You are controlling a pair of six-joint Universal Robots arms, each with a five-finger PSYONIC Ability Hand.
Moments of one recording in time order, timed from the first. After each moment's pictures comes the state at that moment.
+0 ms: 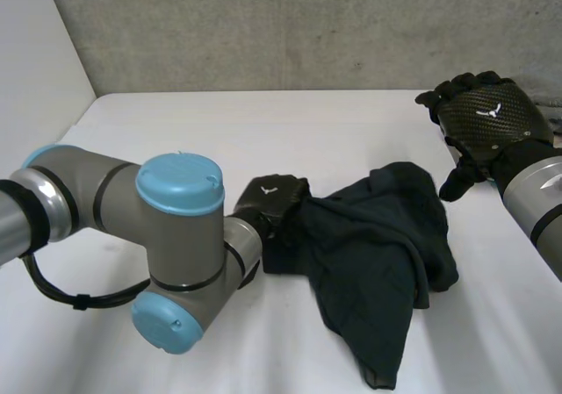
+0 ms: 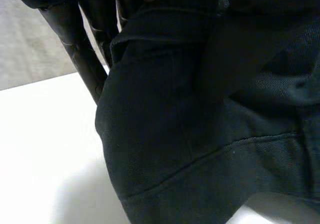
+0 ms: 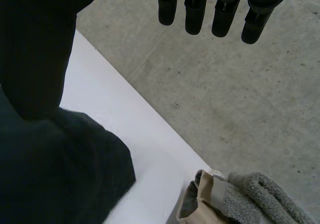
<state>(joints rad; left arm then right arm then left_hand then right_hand) 3.99 -2.22 -1.28 3.21 -1.56 3.04 1.90 -1.57 1.66 -0.01 1.50 2.69 1.14 1.18 1.16 1.19 0.96 0.23 0.21 0.21 0.21 0.05</state>
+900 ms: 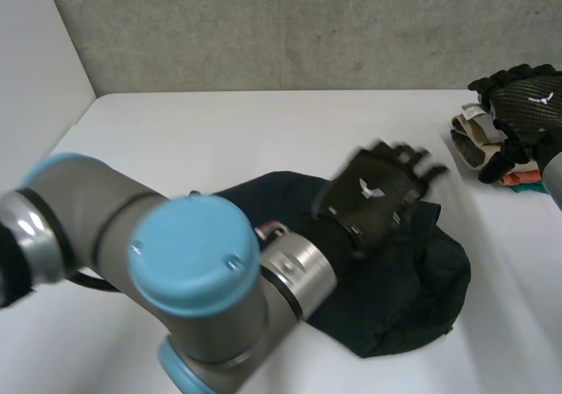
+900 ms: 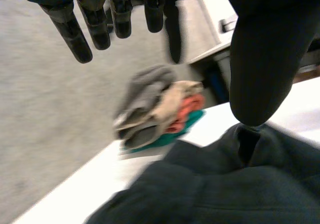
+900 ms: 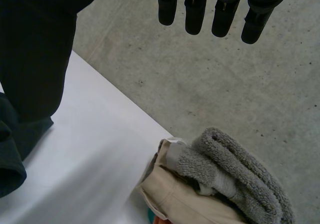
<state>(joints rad) 3.81 -2.07 -1.37 3.47 -1.40 3.31 1.72 -1.51 1.65 -0.08 1.46 2.74 0.19 0.21 0.21 0.20 0.44 0.23 0.21 0.21 0.21 0.05</state>
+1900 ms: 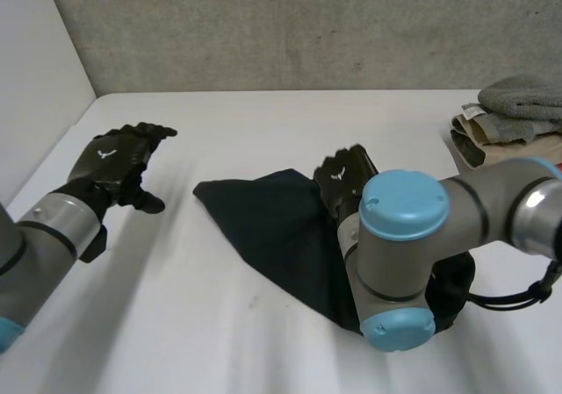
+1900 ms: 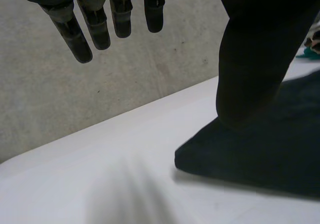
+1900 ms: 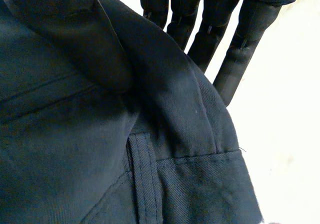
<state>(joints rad) 4.51 -1.74 -1.82 3.43 -1.32 3.22 2.29 -0.90 1.32 -0.29 1.84 2.46 0.19 0.20 0.21 0.20 0.44 1.11 1.17 1.18 1.19 0.98</state>
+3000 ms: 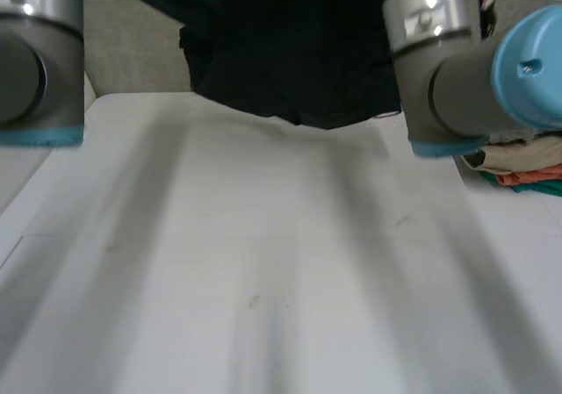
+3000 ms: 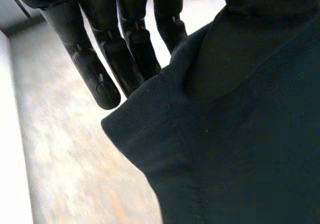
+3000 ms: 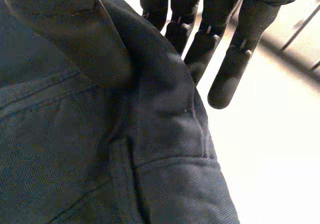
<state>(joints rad) 4.36 -1.86 -1.24 3.86 -1.54 3.33 2.12 -1.07 1.04 -0.81 1.44 2.61 1.16 1.20 1.19 1.20 0.99 1.11 1.18 1.19 1.20 1.00</state>
